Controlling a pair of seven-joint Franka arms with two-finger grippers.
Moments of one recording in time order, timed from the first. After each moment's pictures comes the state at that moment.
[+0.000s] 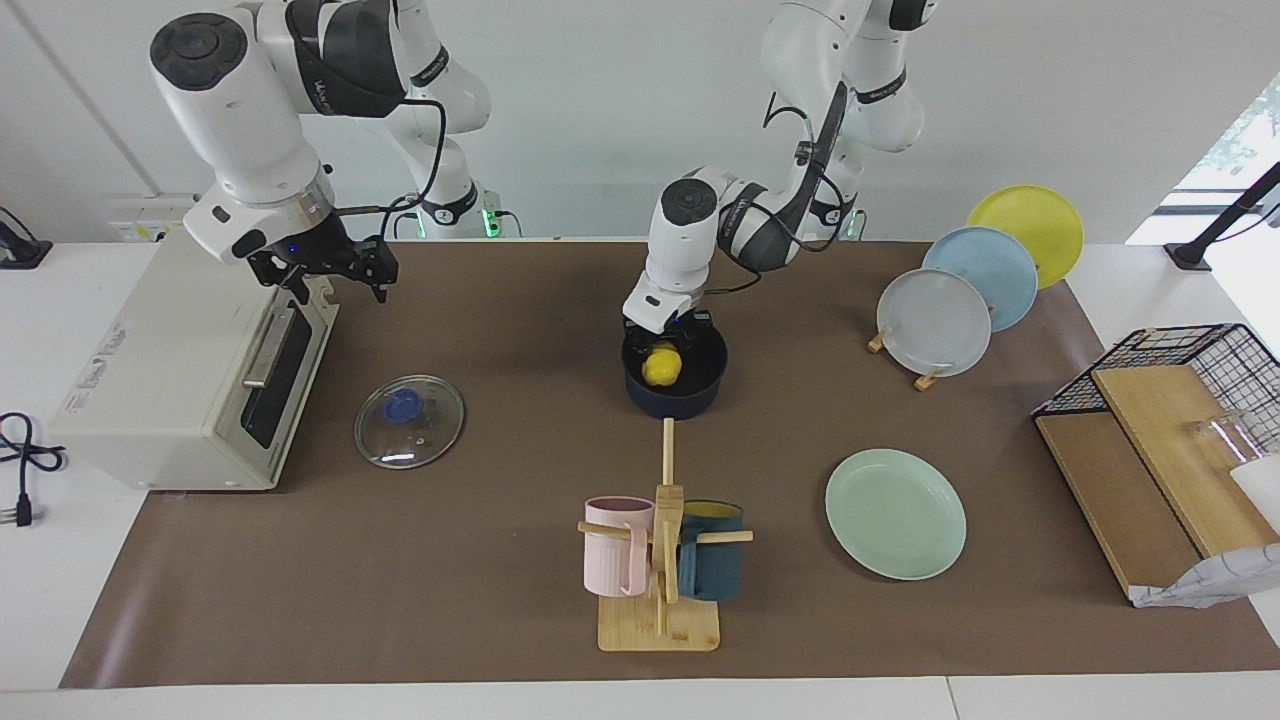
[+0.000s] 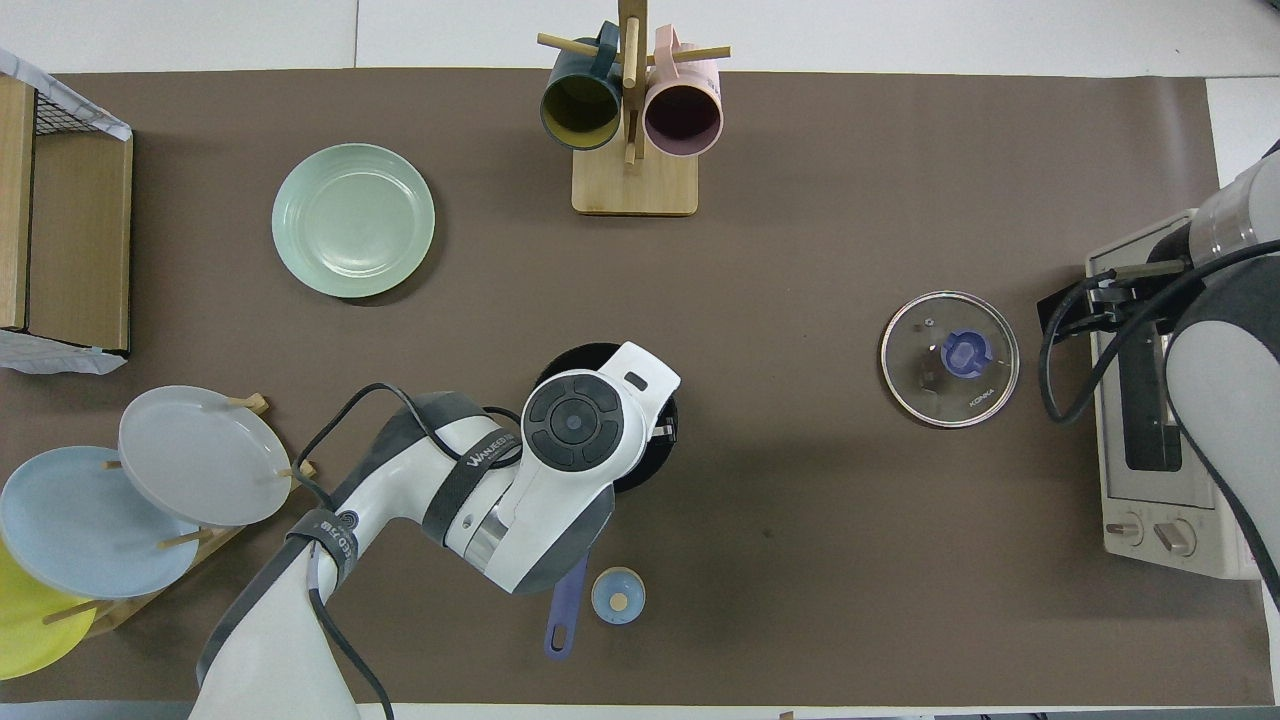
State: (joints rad) left arm -0.77 0.24 0.00 -2.03 -0.09 2.27 -0.77; right arm 0.02 0.01 0.03 -1.67 -0.06 1.57 0.01
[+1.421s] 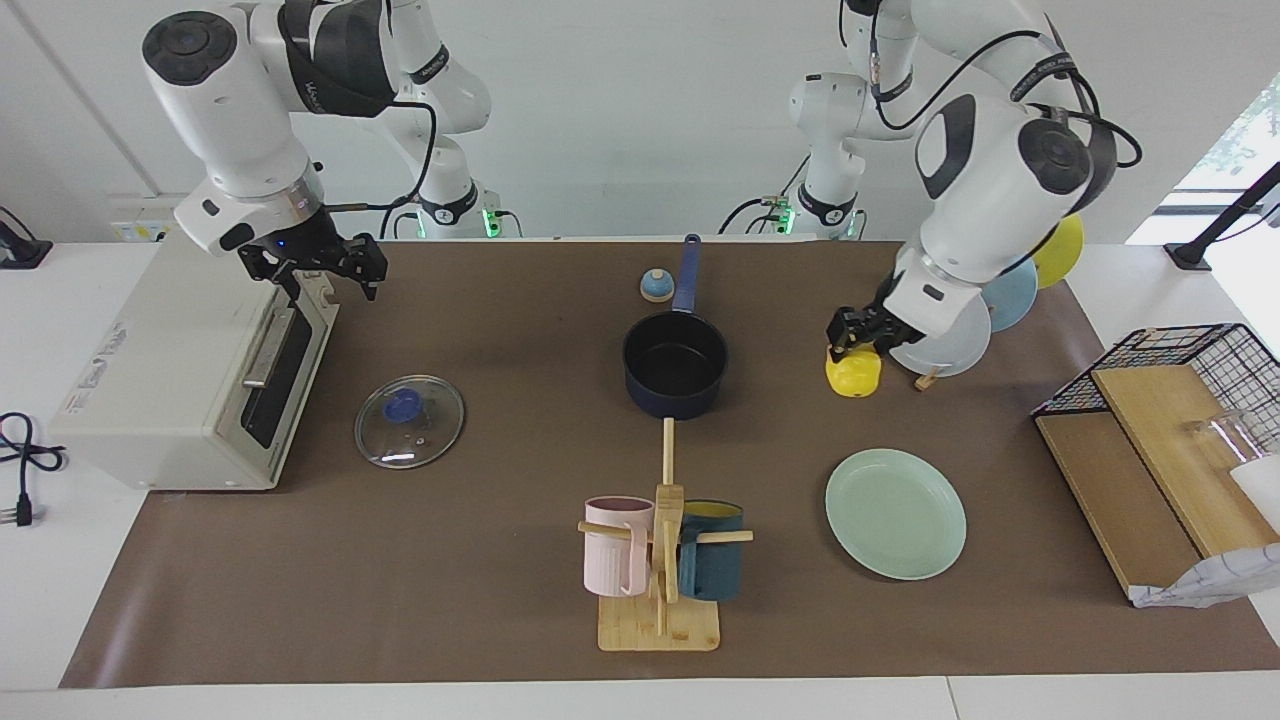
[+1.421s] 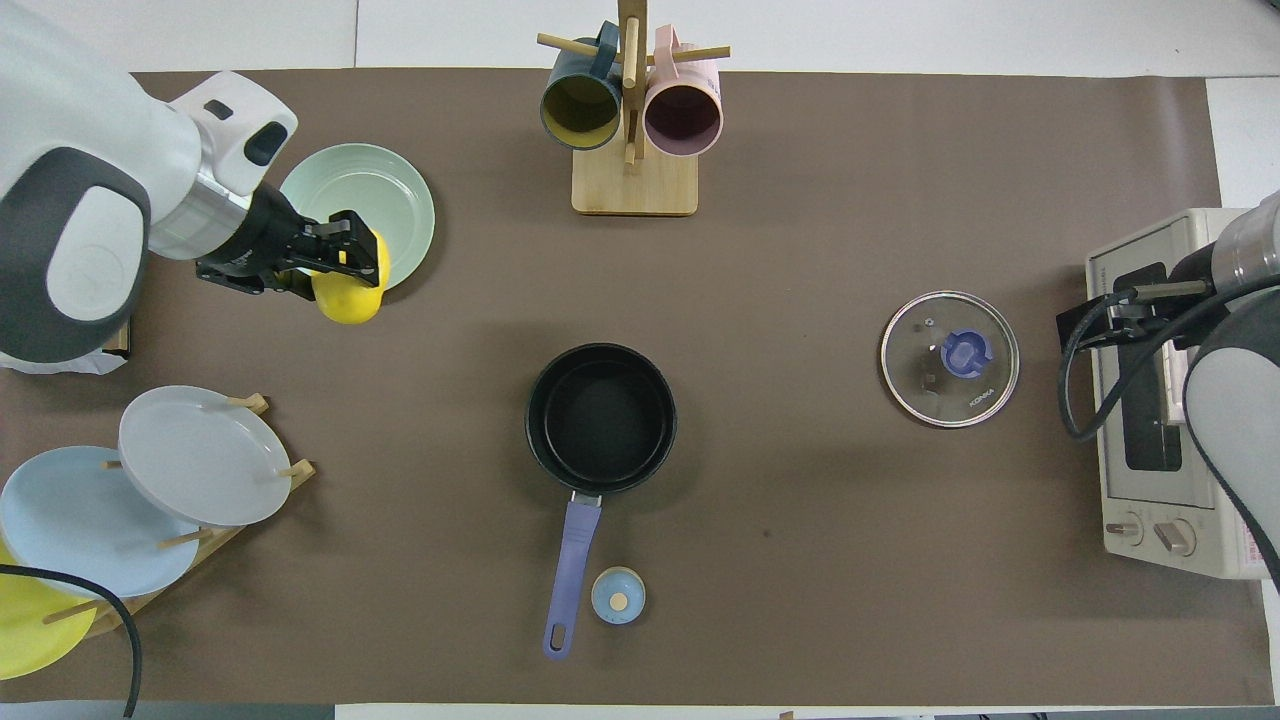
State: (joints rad) left arm -0.21 0.23 0.02 -1.55 -0.19 1.71 -0.21; right arm 0.01 -0.03 0.01 -1.74 -0.06 1.62 0.01
